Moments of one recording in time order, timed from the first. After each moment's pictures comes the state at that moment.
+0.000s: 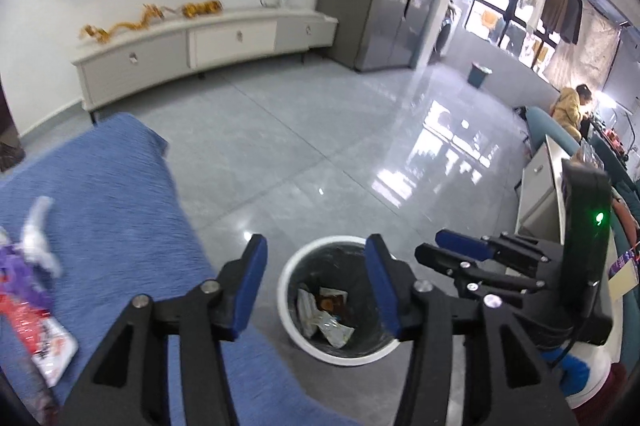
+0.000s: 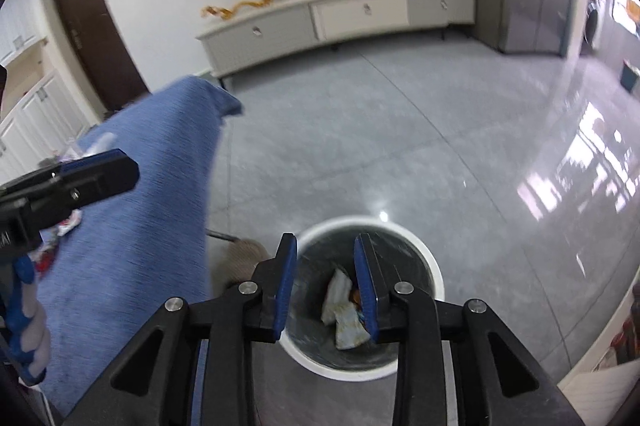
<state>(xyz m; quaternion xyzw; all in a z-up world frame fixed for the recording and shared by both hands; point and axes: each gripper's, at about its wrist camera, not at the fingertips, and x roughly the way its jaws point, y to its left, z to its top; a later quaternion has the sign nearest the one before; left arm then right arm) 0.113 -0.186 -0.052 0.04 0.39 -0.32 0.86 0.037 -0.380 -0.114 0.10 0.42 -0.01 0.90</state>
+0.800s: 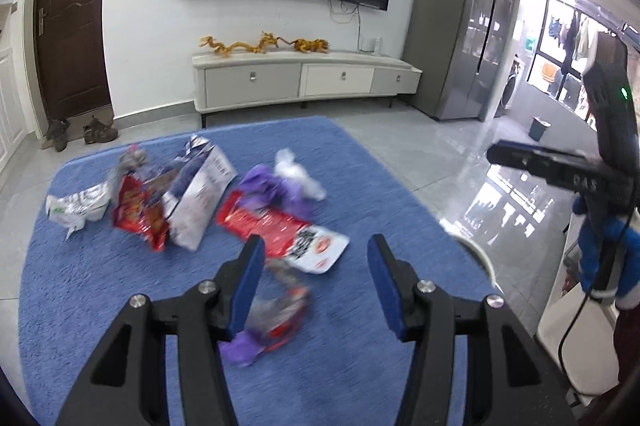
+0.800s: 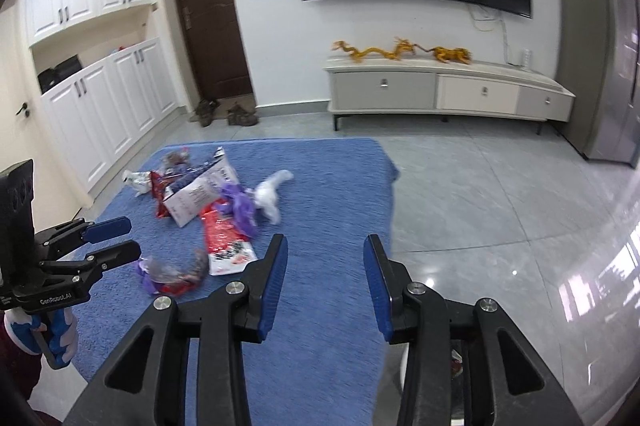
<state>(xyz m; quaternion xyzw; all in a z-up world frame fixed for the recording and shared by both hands) 0.051 0.097 -0.034 0.00 0.33 -0.20 0.92 0.046 -0.187 -0.003 0.01 0.34 0.14 0.93</state>
